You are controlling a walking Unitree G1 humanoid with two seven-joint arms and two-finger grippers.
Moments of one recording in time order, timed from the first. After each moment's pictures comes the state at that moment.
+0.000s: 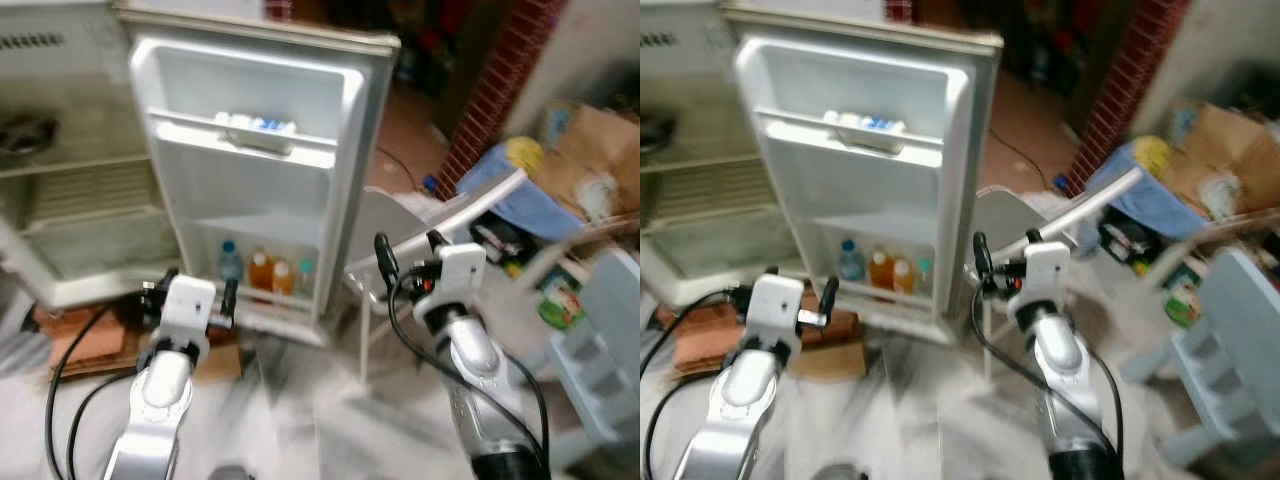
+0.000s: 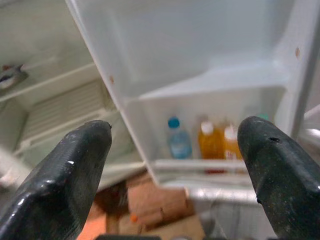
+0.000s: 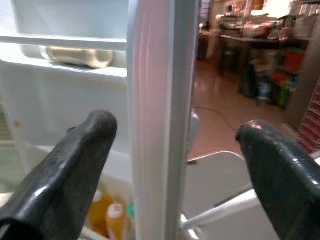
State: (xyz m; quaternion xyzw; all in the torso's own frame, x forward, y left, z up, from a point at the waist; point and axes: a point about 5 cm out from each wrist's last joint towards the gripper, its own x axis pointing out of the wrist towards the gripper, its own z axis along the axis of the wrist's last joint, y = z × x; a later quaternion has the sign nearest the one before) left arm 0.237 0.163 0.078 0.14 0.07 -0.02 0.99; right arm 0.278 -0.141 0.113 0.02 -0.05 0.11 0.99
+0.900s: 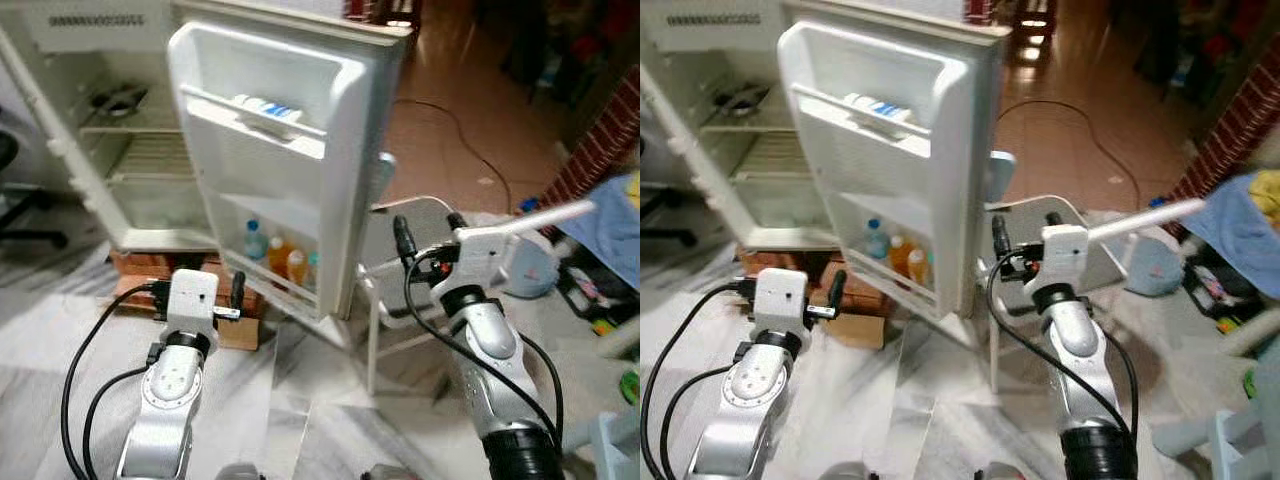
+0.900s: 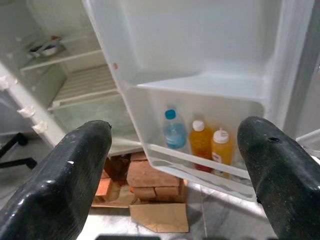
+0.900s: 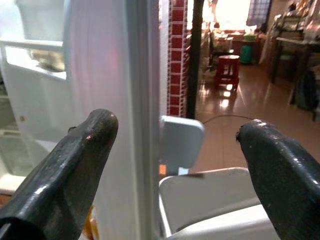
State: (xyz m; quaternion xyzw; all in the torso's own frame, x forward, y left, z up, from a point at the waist) left arm 0.242 0.166 0.083 0.12 0.08 -0.01 0.99; right arm 0.285 -0.148 0.114 0.03 -0.06 0.09 0.99
